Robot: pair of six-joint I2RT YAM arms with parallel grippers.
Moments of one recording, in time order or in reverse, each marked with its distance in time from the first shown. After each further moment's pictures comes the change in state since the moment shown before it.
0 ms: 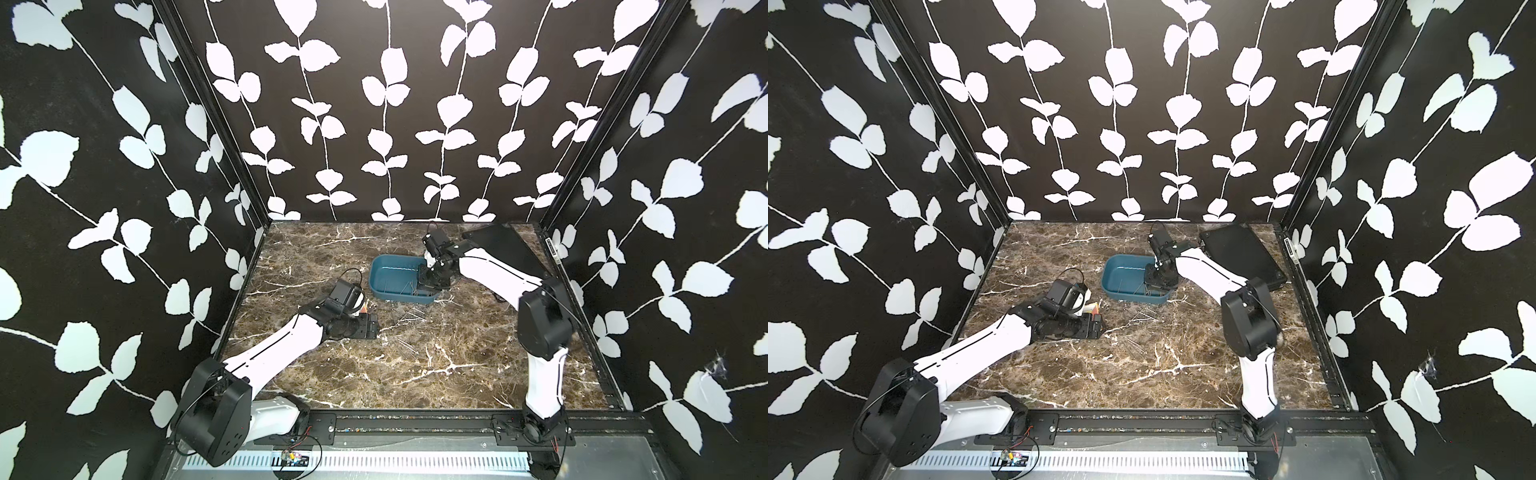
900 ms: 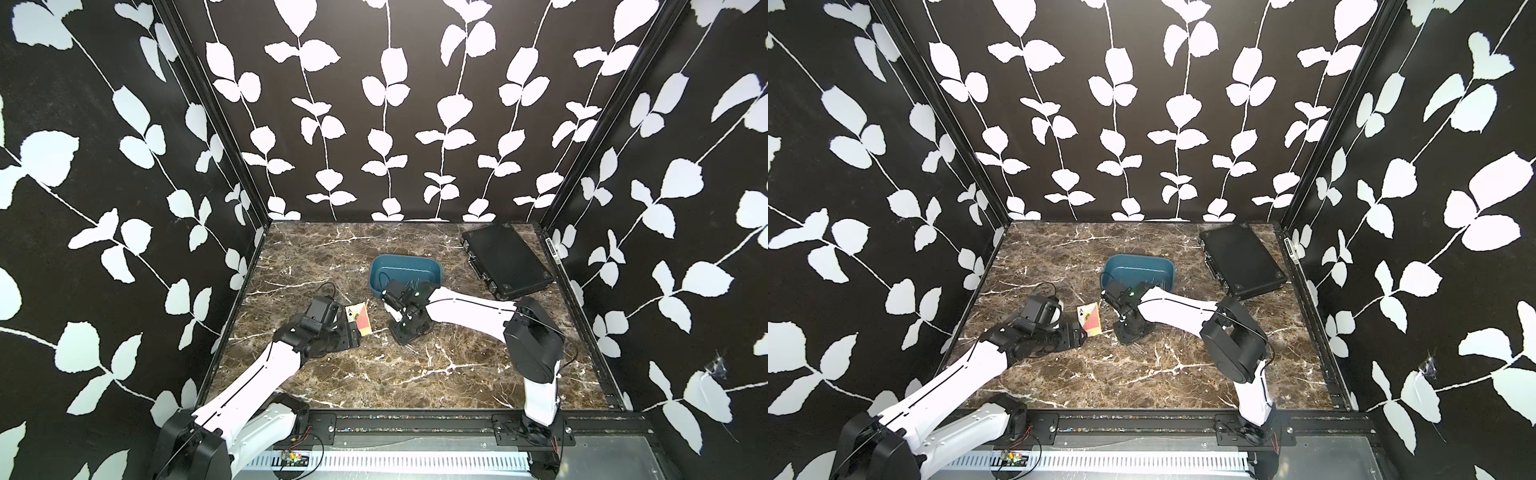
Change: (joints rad) left arm 0.110 -0.295 -0.197 -0.080 -0.034 -0.170; right arm 0.398 0.033 -0.151 -0.047 0.114 -0.235
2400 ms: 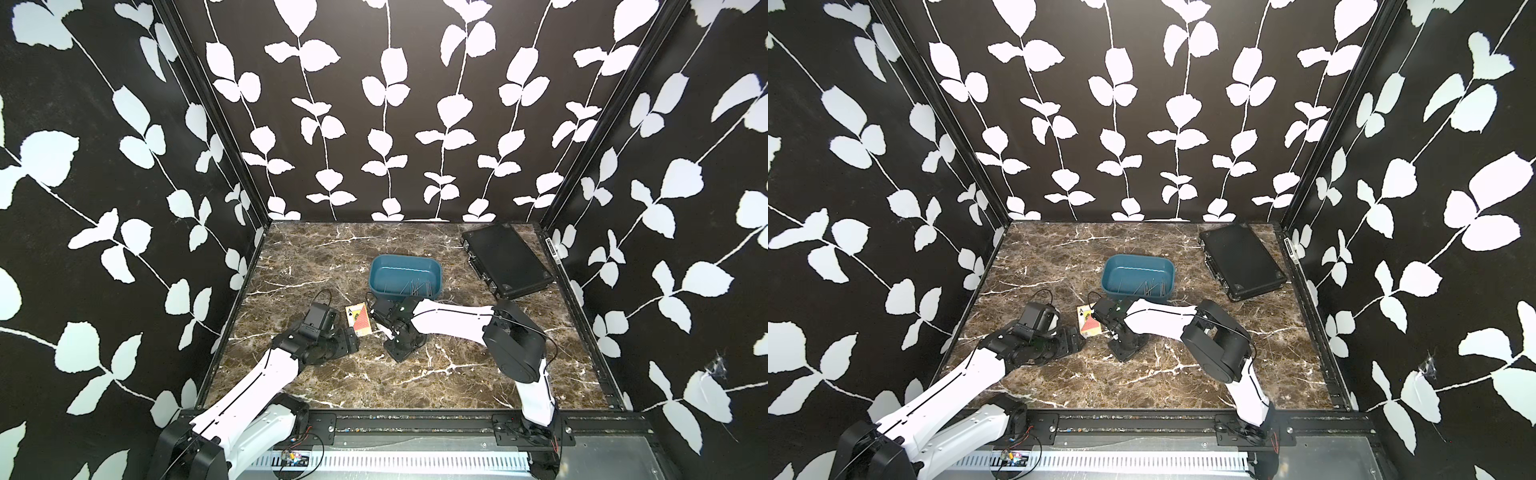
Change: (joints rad) left arm 0.002 -0.034 -0.043 -0.008 0.019 -0.077; right arm 0.071 0.090 -0.001 -0.021 0.018 -0.074
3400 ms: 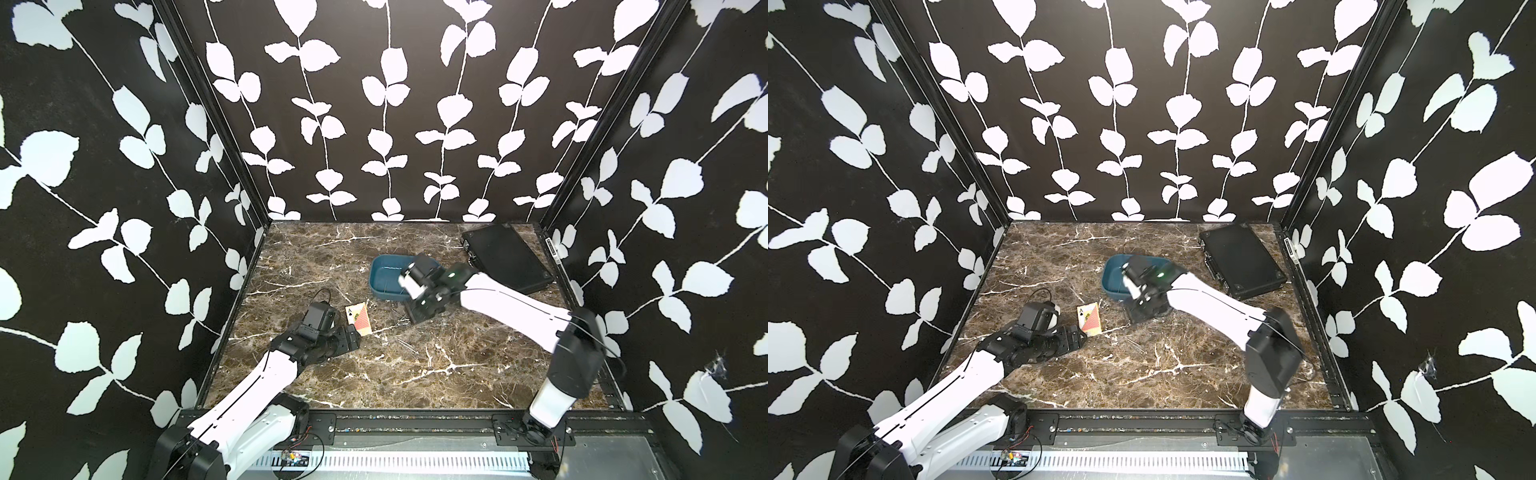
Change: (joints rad) left arm 0.000 0.002 -0.010 0.083 0.013 0.005; right arm -0.253 -0.348 0.029 -0.020 -0.114 0.132
